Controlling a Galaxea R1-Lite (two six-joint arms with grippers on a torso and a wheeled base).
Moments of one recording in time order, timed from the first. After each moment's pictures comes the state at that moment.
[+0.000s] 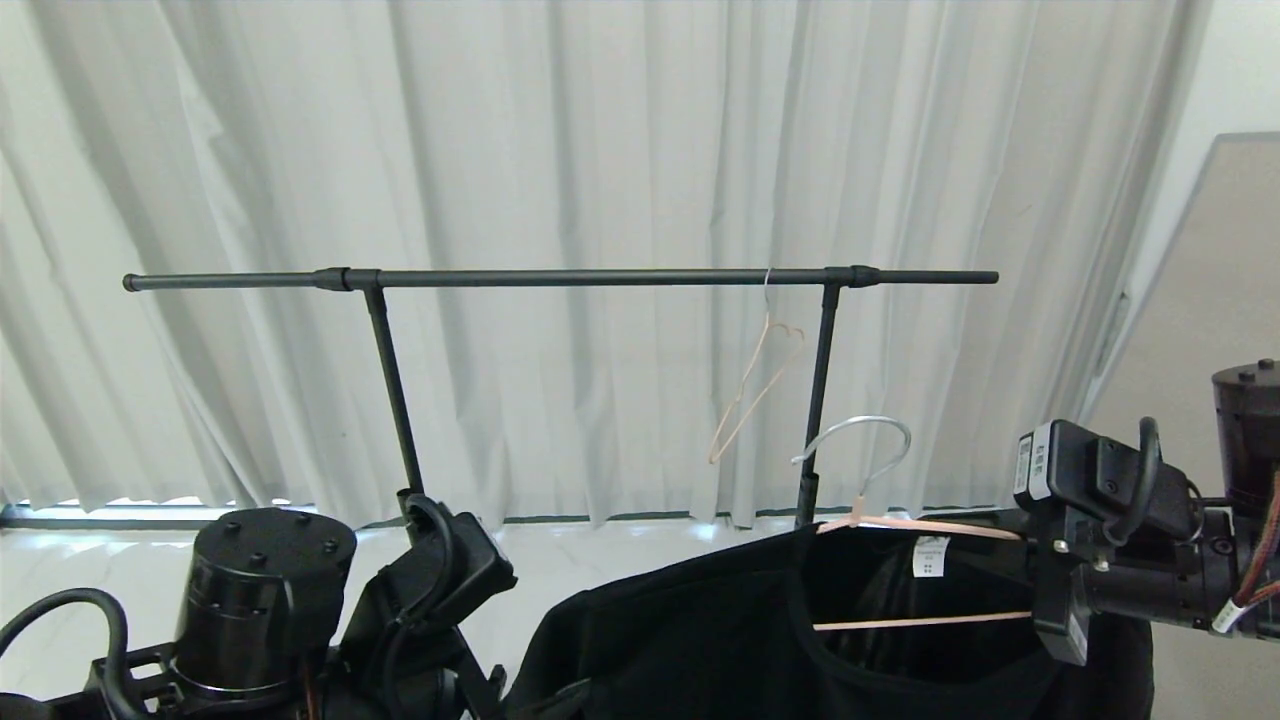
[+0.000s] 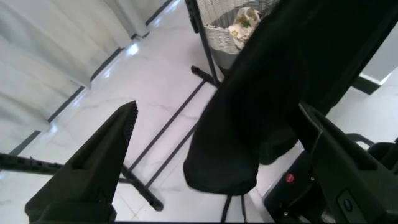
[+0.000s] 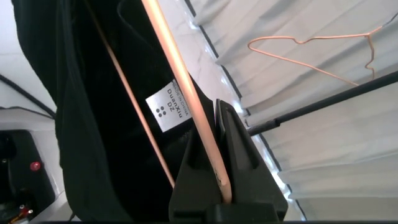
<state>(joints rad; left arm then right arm) -0.57 1.49 -0.31 -0.59 -0.19 0.26 0.54 1.36 -0.63 -0.26 0.33 -0.59</state>
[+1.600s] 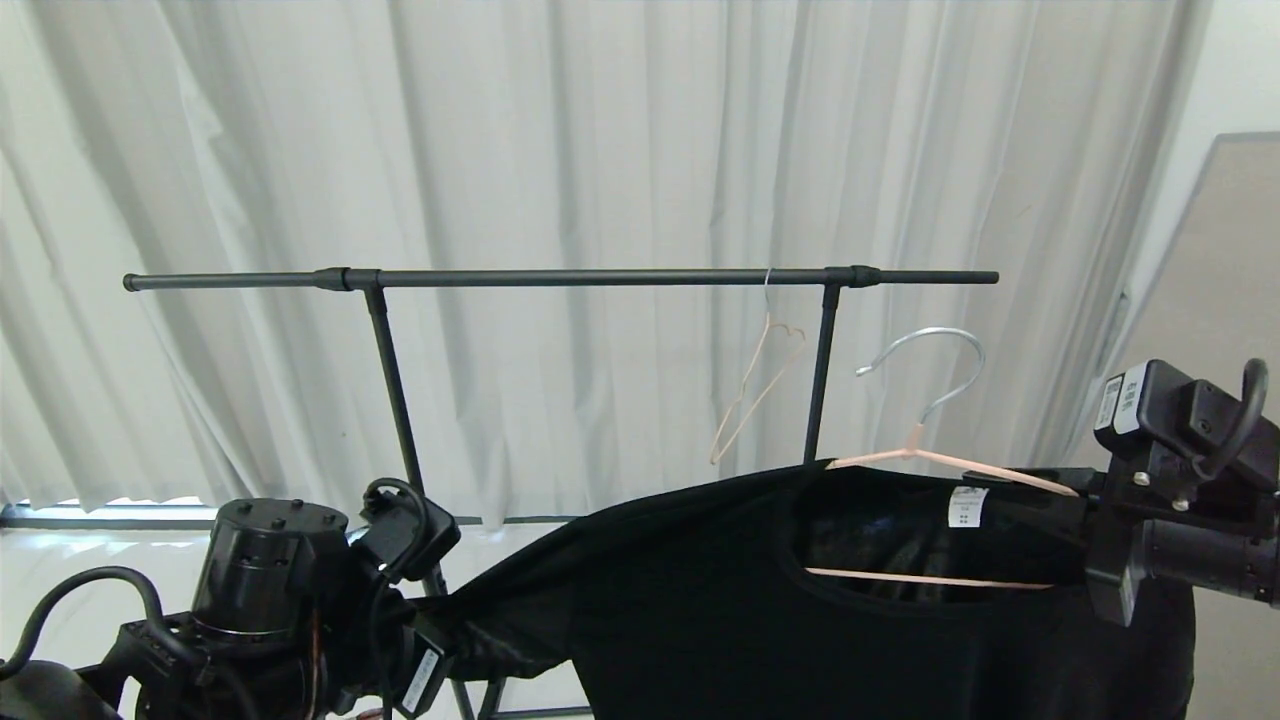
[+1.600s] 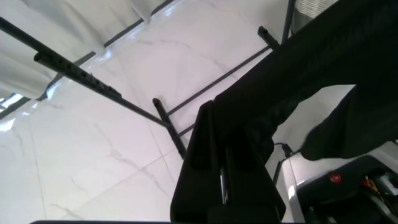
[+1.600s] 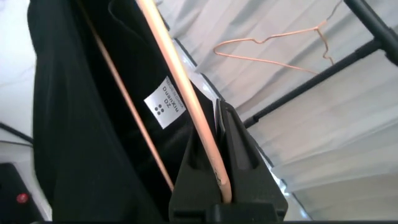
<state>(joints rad) -0.36 1.60 -0.30 -0.59 -0.02 0.27 0.45 1.27 -0.63 -0.29 0.33 -0.51</state>
